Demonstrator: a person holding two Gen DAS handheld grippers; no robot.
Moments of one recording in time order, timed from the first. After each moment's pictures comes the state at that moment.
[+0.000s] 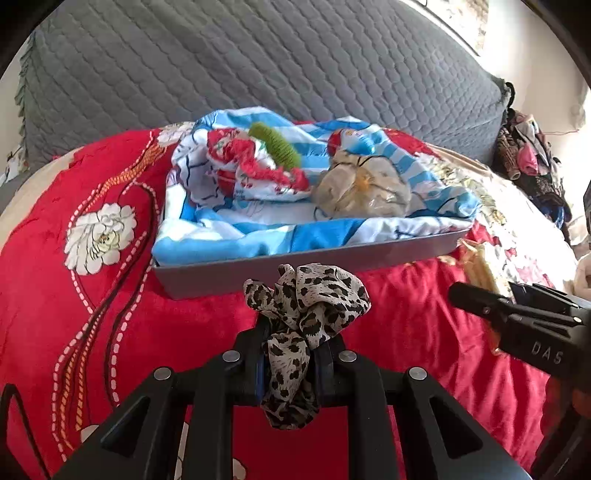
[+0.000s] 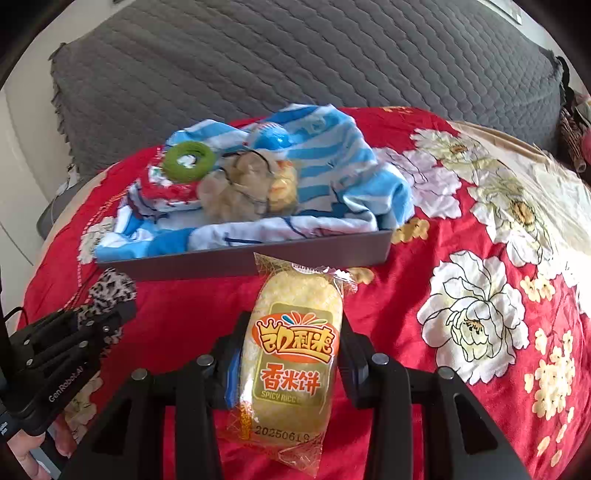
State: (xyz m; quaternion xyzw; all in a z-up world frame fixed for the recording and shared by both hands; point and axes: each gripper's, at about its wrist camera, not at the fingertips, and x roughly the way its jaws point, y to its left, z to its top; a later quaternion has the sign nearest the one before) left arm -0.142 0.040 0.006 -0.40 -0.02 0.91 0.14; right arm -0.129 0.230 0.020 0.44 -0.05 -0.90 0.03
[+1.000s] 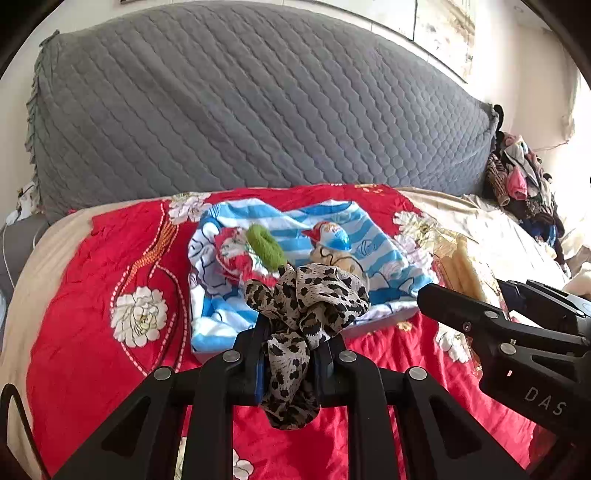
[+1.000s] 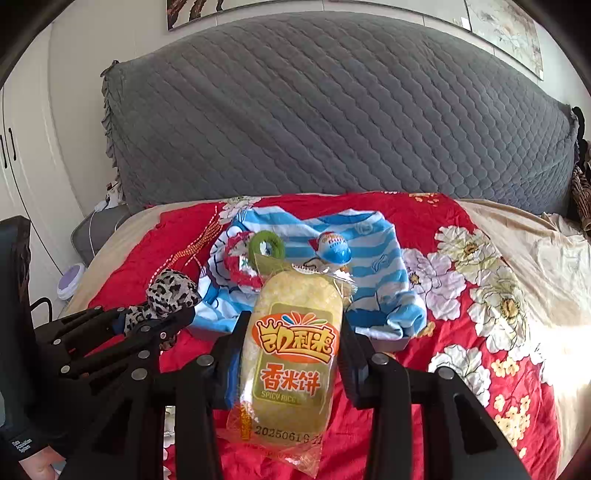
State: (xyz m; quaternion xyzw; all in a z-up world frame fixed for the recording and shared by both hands) left arm -0.127 0.037 0.118 -0.34 -0.02 0.93 0.14; right arm -0.114 0.187 0.139 0.36 -0.02 -0.93 0.07
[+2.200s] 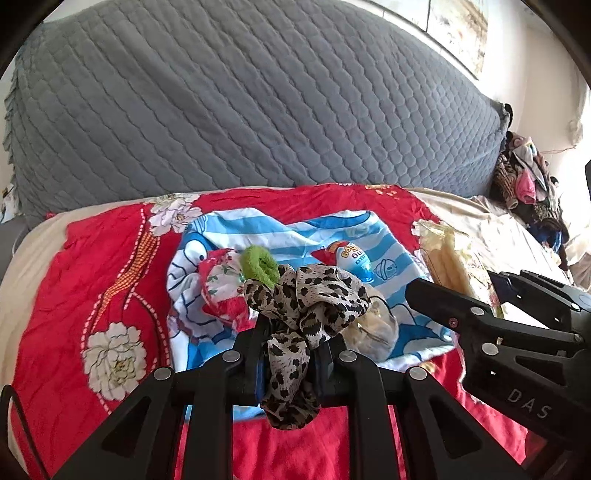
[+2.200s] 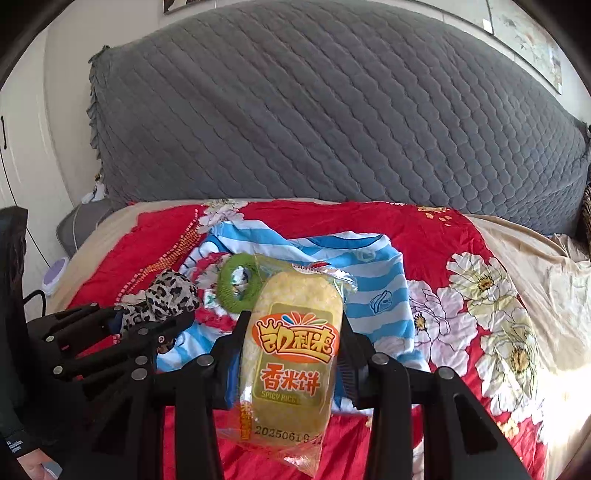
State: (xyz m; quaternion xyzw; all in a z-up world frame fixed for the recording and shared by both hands) left arm -0.218 0.052 0.095 -0.37 -0.02 0.92 0.14; right arm -0.206 0.192 0.121 0.37 0.02 -0.93 0.07
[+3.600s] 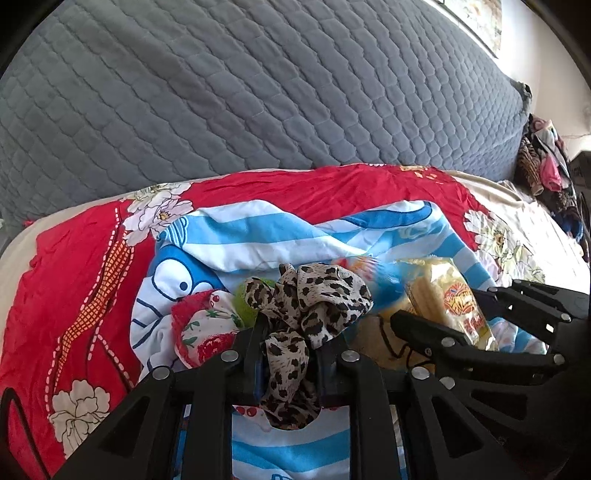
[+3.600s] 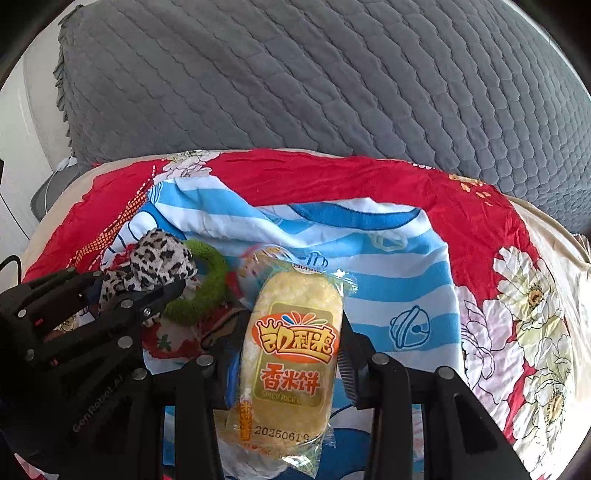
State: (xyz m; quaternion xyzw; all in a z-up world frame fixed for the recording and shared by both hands) left arm -0.313 0.068 0.039 -0.39 0.00 0.91 0.12; right arm -0.313 0.194 0.040 0.45 0.04 -0.89 0.08
